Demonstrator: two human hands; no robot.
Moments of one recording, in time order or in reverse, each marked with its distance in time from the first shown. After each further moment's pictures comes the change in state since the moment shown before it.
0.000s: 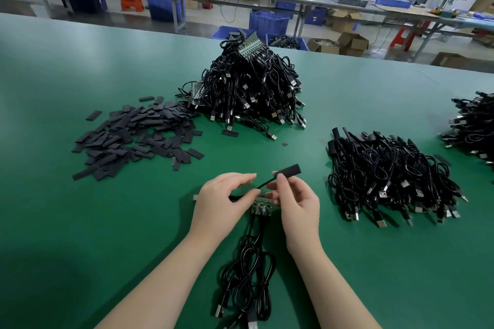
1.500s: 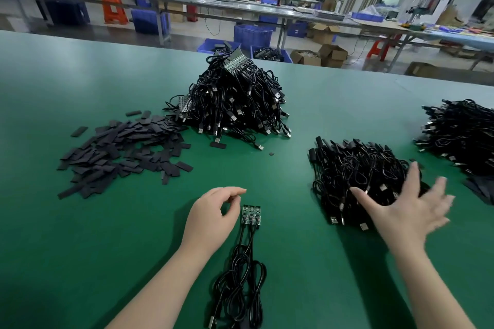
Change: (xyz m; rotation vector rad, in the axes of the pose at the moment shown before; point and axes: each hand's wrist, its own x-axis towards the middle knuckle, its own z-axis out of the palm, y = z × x) left_hand -0.001 -0.003 0.000 -0.038 -0.116 -0.133; right_hand 0.046 -0.042 -0.167 -1.095 0.573 -0.030
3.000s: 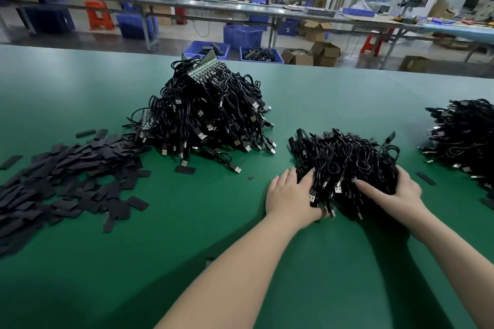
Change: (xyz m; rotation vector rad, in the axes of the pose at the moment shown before) left_hand 0.141 0.057 0.200 0.612 -0.512 0.141; right_hand 0.146 0.039 0.055 0.204 -0.456 0.094
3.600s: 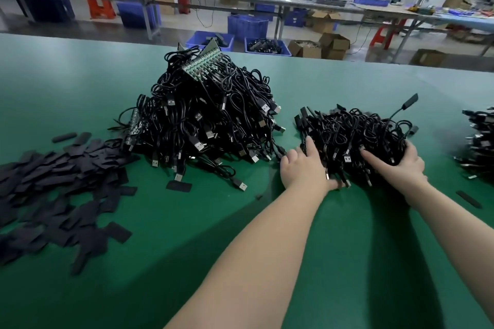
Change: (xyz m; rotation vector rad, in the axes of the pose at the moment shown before) left_hand 0.098 -0.007 -0.028 0.067 0.005 -0.211; right_hand 0.104 -0.044 0.038 0.041 0.127 0.073
